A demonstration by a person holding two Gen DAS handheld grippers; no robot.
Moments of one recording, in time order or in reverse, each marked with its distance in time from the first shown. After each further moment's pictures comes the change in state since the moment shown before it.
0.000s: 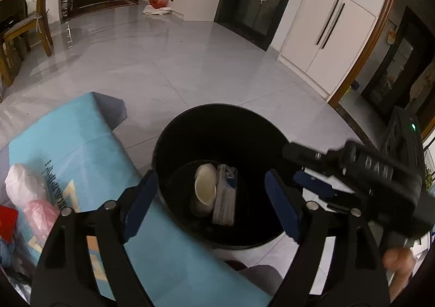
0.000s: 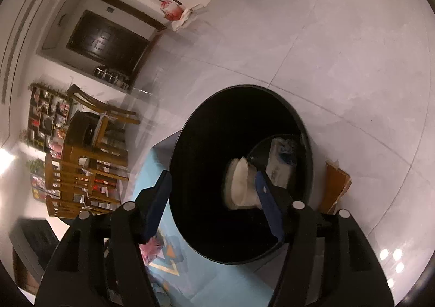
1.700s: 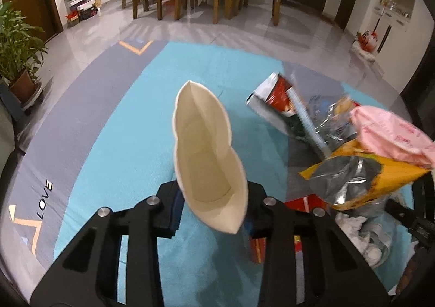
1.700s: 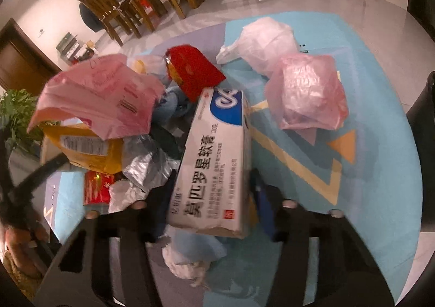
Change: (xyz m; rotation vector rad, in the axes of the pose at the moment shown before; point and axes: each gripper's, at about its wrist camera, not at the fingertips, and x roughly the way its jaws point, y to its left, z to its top) left arm -0.263 0.316 -0.259 -0.712 -0.069 0.736; right arm 0.132 0.199 -0.246 -0.935 0.484 0.006
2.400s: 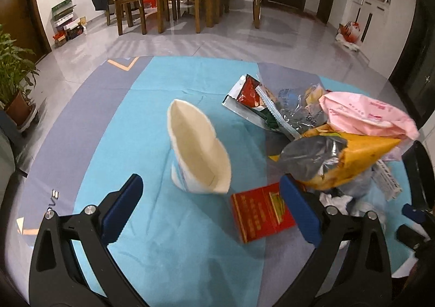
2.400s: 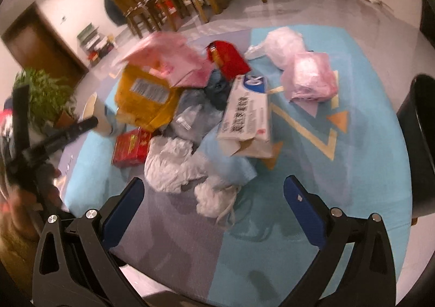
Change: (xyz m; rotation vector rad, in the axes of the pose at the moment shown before) left arm -0.018 -0.022 -0.009 0.112 -0.028 -0.005; right arm -0.043 0.010 -0.033 -0.039 -0.054 0.050
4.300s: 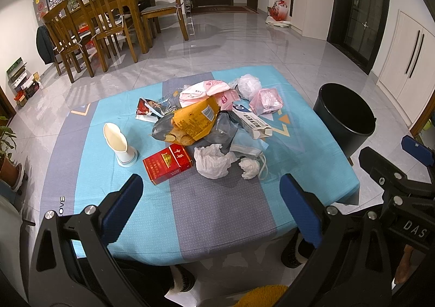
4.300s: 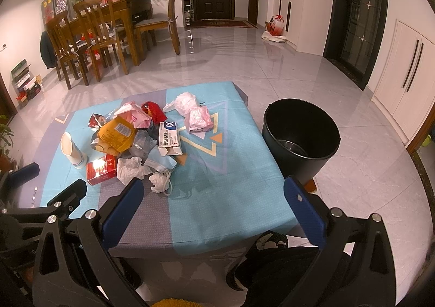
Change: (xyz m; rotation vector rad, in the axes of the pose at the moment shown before) left arm -0.182 -0.107 -0.065 0.323 -0.075 -0.182; right arm -0.174 0.063 -0.070 0.062 -0.281 -0.497
